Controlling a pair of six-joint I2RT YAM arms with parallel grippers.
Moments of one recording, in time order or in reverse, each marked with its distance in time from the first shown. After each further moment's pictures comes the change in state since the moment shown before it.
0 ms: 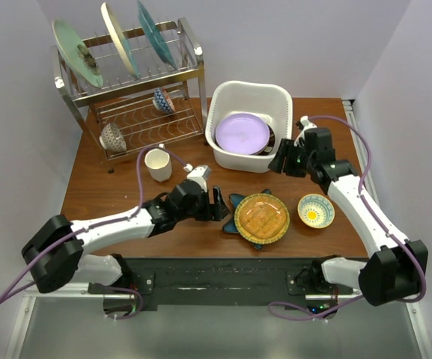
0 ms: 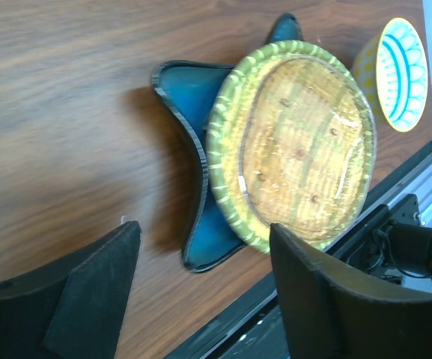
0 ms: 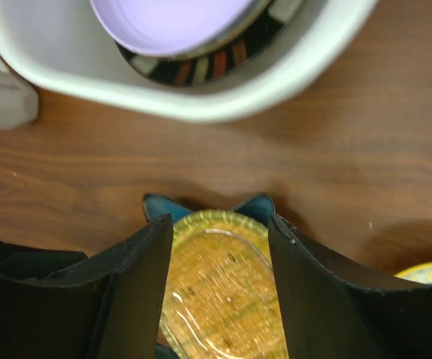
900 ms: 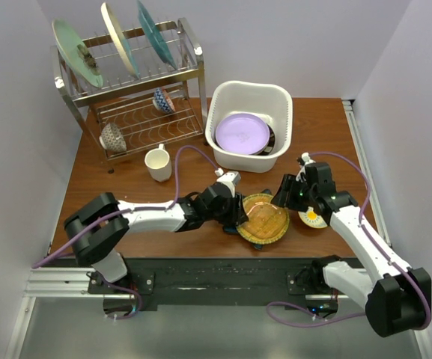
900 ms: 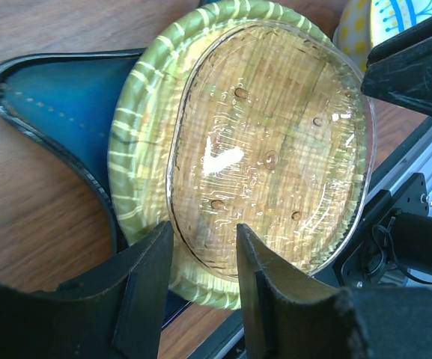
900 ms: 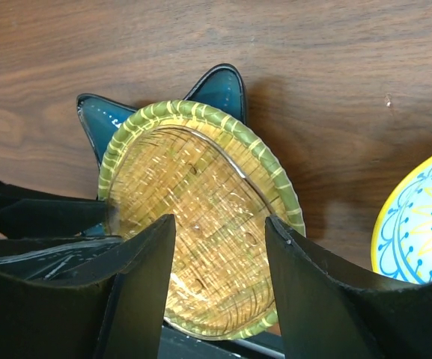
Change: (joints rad) left arm -0.119 0.335 0.176 0.115 0.036 0.000; right arm 0.000 -0.220 -0.356 -0.017 -0.050 0.059
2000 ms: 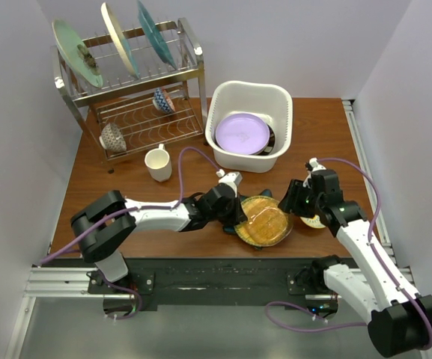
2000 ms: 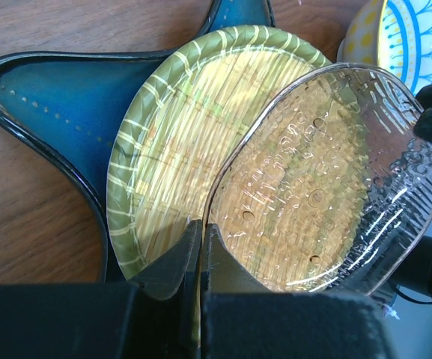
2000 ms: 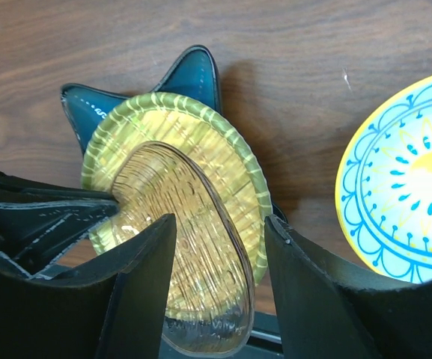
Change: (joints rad) left arm -0.014 0.047 0.025 0.008 -0.021 -0.058; right arm 0.001 -0.161 -0.017 -0.114 0.080 0.000
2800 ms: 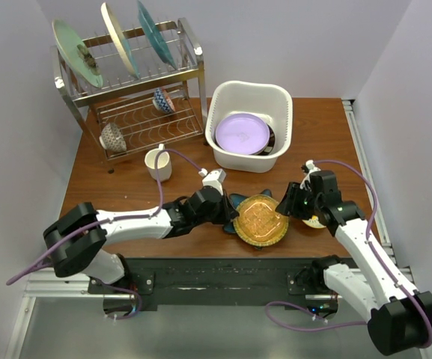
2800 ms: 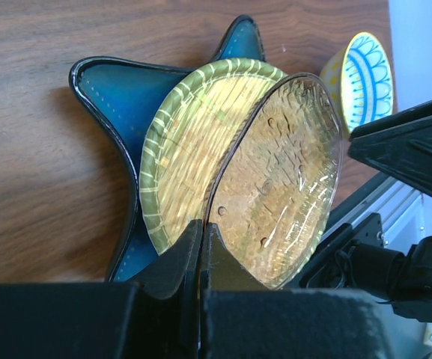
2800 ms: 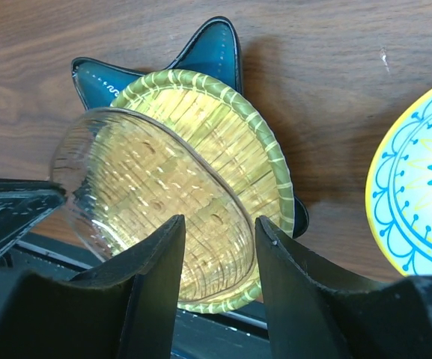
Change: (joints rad) left arm -0.001 -0.205 -0.119 -0.001 -0.110 -0.089; right arm -0.001 0.018 -0.021 0.008 -0.082 0.000
